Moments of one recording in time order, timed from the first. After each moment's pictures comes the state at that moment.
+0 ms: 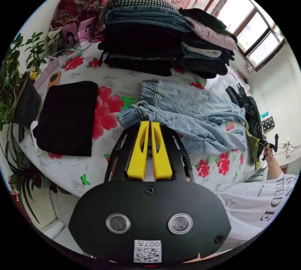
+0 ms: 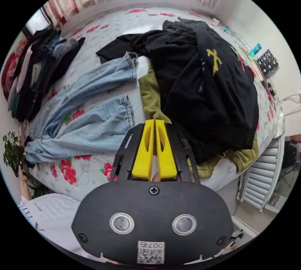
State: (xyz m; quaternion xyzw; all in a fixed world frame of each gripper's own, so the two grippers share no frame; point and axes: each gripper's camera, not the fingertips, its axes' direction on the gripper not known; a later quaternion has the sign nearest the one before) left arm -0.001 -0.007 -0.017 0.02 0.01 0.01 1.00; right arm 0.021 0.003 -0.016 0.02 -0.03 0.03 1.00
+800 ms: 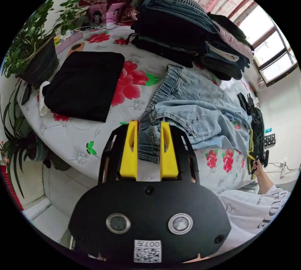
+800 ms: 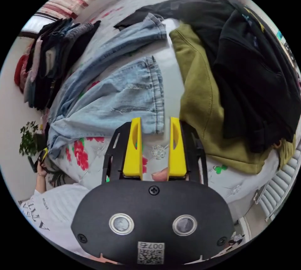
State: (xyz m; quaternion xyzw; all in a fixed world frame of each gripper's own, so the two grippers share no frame) left arm -0.060 0.020 0.022 -0.05 -0.01 -0.09 0.99; right arm -0.005 0.037 0.084 -0.08 -0.06 -0.01 0.99
